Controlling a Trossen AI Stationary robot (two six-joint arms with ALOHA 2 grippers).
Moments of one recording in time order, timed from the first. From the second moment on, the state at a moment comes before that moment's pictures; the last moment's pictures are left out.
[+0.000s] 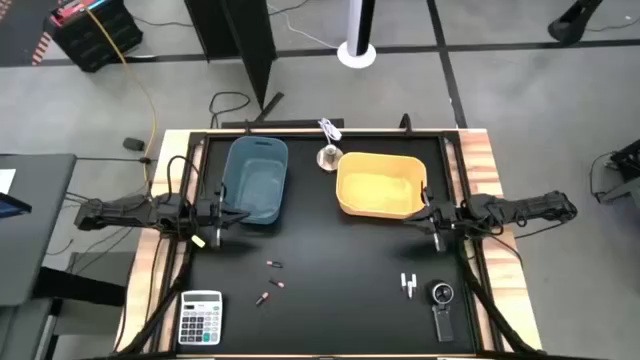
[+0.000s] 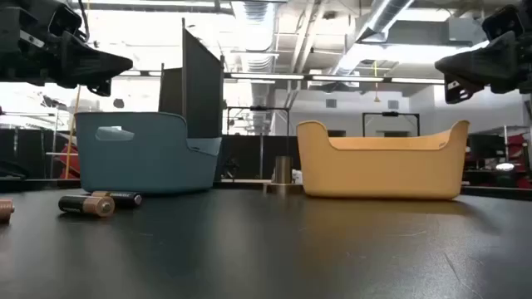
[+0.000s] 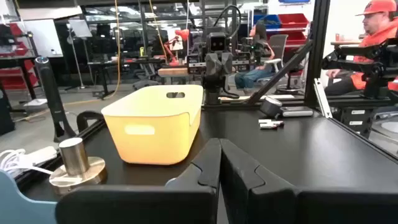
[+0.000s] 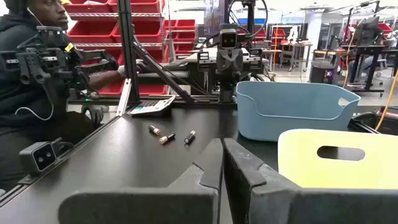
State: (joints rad) left arm -0.06 0.00 0.01 0.05 -0.13 0.07; right arm 0.17 0.00 0.01 0.02 0.08 0.01
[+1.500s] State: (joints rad) left arm -0.07 0.01 0.01 0.19 0.16 -0.30; right arm 0.17 0.00 0.01 0.02 0.08 0.00
